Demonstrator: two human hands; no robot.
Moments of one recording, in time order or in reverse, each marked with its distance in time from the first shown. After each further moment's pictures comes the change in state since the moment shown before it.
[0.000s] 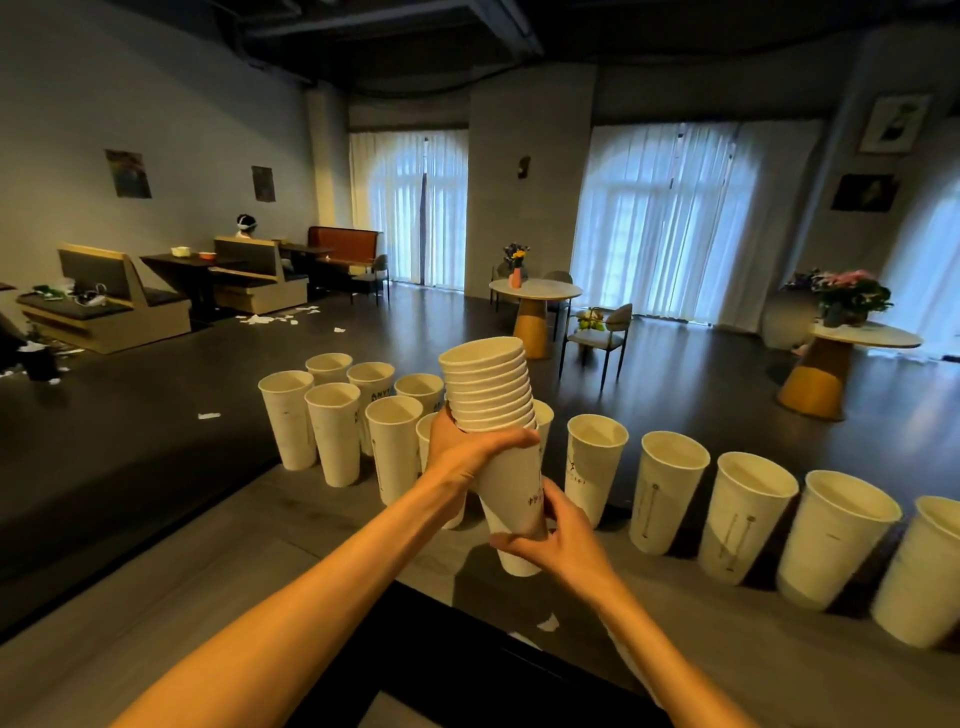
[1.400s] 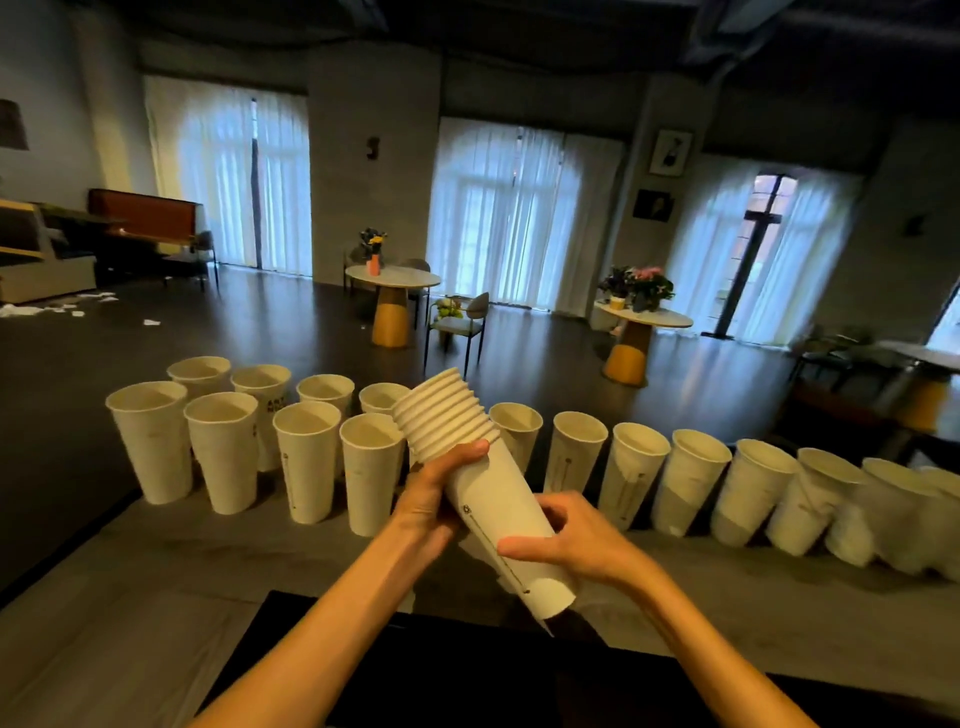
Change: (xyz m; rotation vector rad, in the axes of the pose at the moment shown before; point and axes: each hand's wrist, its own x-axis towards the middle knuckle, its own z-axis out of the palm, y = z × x) left_hand -0.038 -0.001 -0.013 -0.677 -0.409 -0.533; right_hand -0.068 -0.054 -0.034 -0.269 -0.010 0.216
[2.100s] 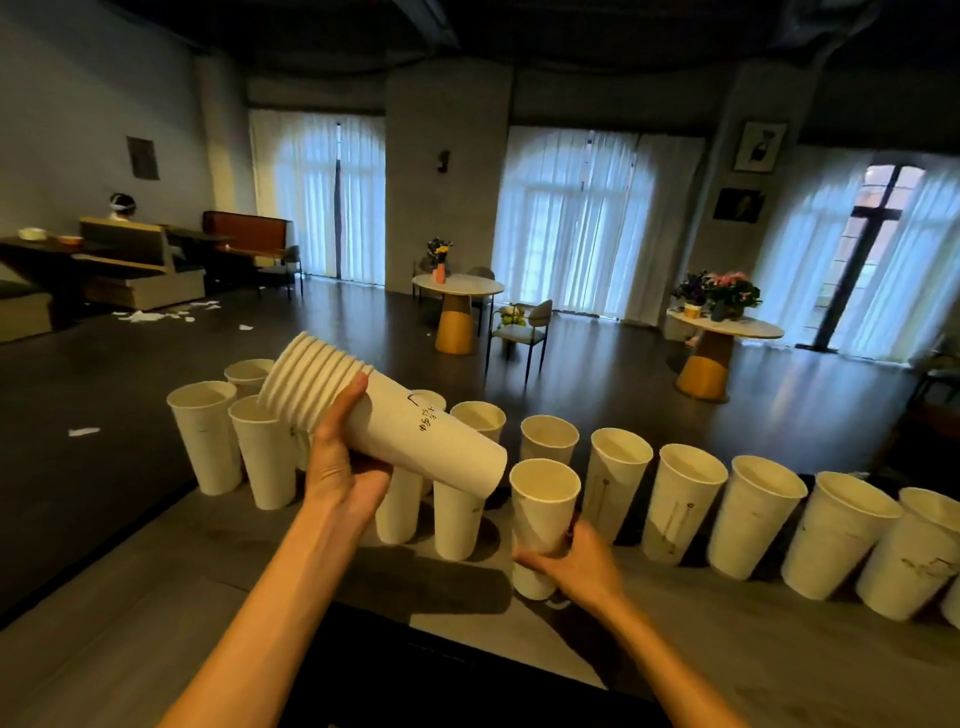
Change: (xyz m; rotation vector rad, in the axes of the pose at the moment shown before) left_hand 0.000 0.069 -0.025 -0.395 0.254 0.369; right_hand 0.073 0.078 0.025 0.153 0.281 0.134
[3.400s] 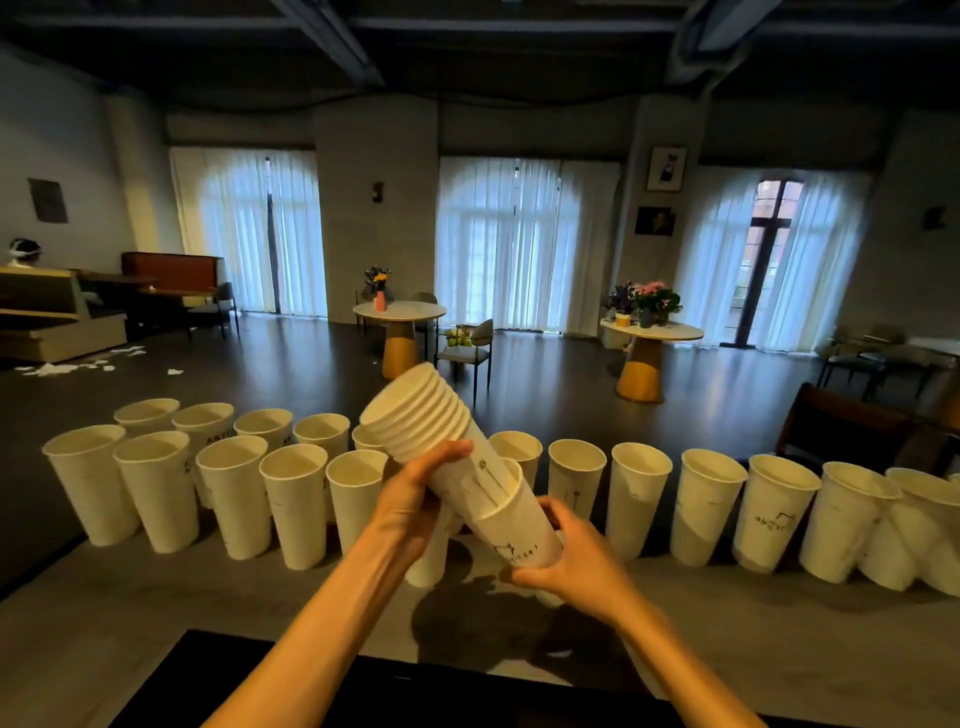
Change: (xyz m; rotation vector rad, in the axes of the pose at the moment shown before) left_hand -0.055 -0.147 0.059 0.476 -0.306 -0.088; right_hand -0.058 0.024 -0.124 -0.174 -0.012 -0.241
